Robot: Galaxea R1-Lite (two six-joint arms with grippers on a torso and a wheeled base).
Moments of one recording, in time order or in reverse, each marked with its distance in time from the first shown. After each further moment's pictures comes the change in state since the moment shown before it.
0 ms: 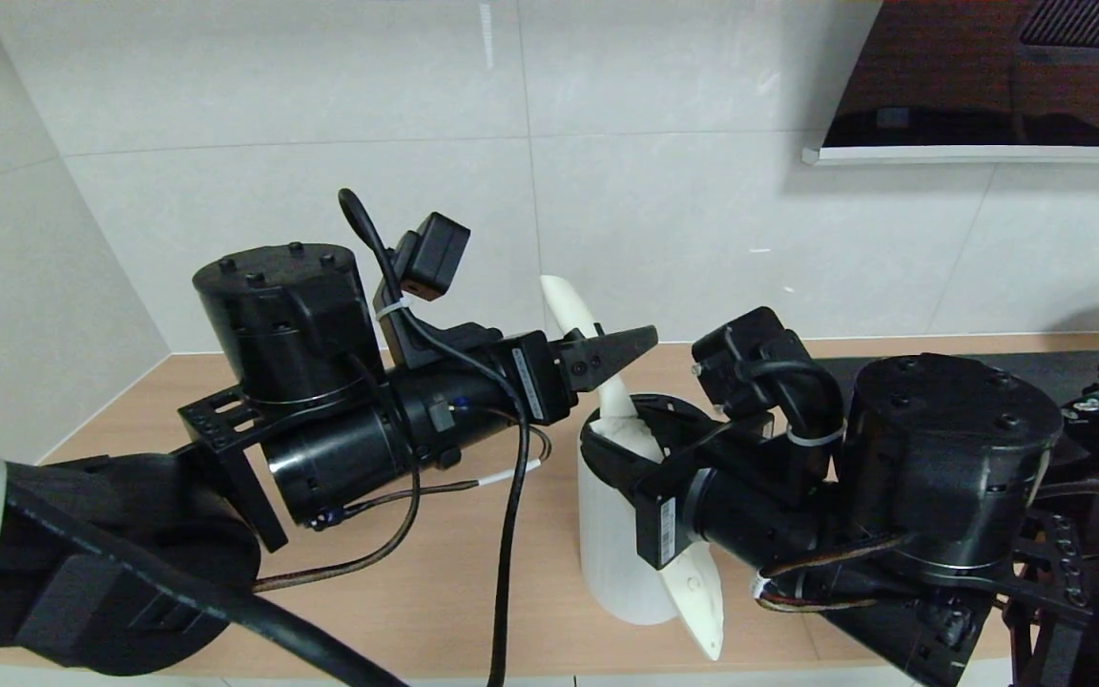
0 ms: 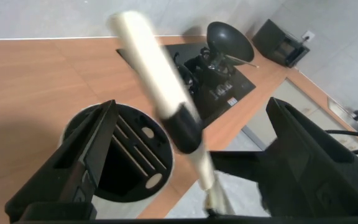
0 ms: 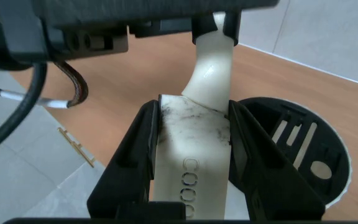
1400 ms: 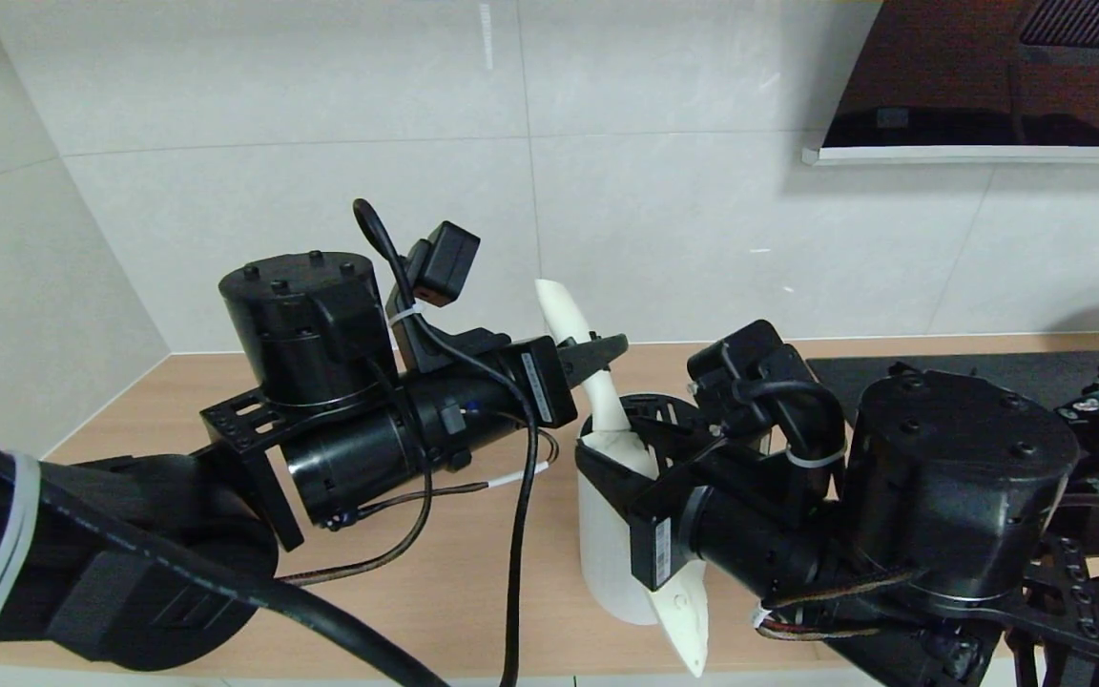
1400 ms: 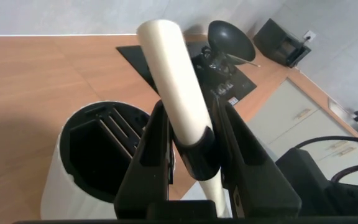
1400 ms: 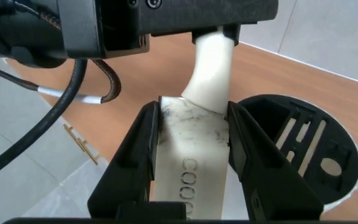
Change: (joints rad) left arm -0.002 0.024 -0.004 -0.001 0.003 0.001; right arm 0.024 -0.003 0.020 -0.032 -0.022 -0.005
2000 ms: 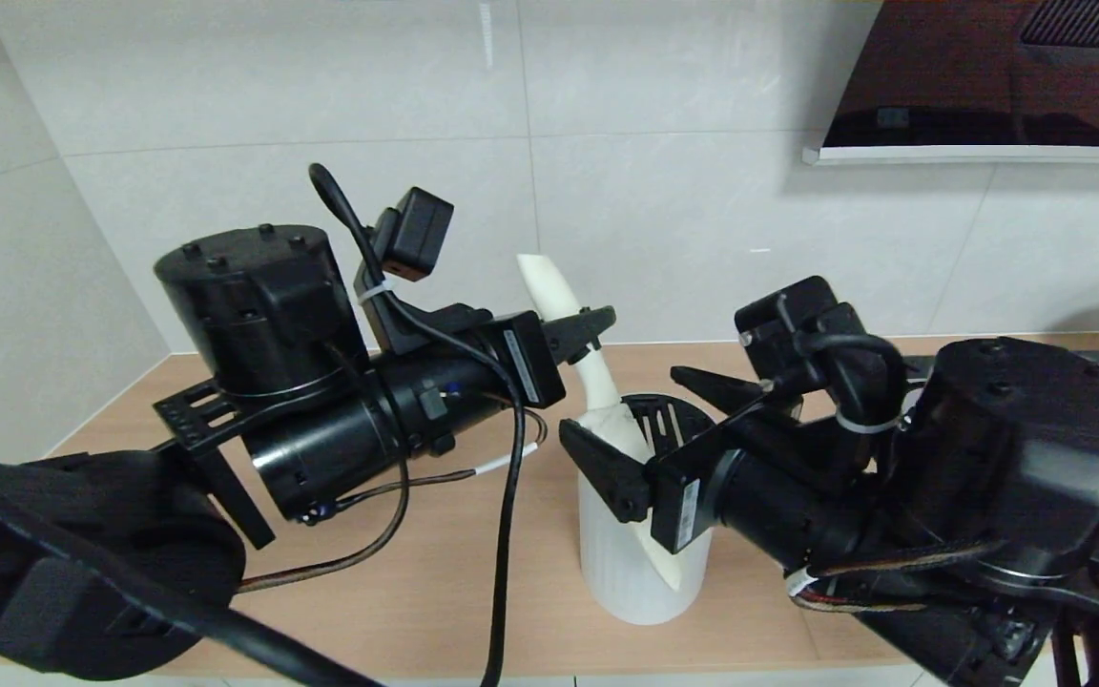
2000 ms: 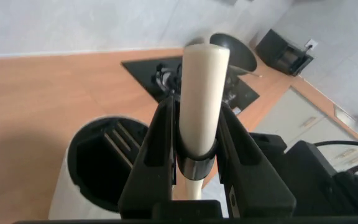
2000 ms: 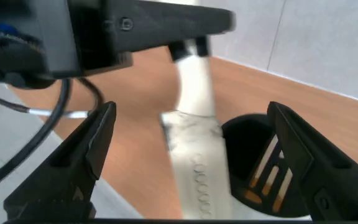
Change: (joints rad) left arm -0.005 -0.054 -0.001 -0.028 0.045 0.037; right arm -0.019 -0.051 0.001 -0.029 -0.016 -0.001
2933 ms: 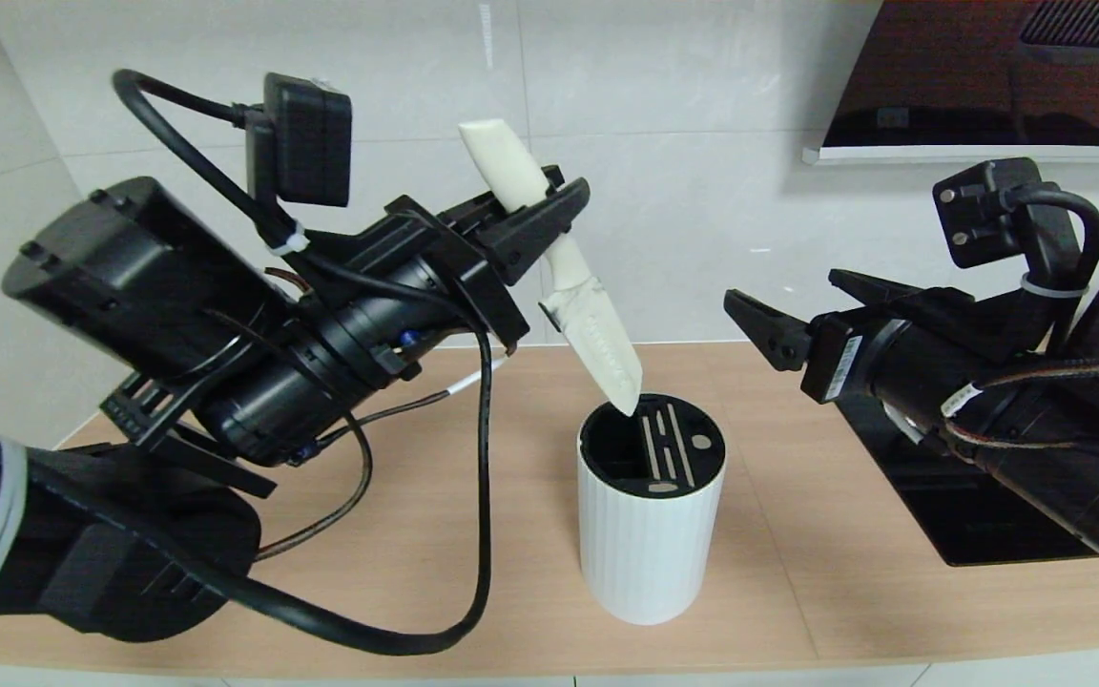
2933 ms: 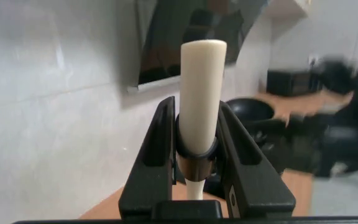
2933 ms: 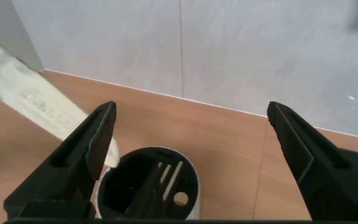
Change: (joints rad) left arm 0.071 0.054 -0.001 -0.463 -0.159 0.392; right arm -0.273 -0.140 0.010 0.033 0.013 -0.060
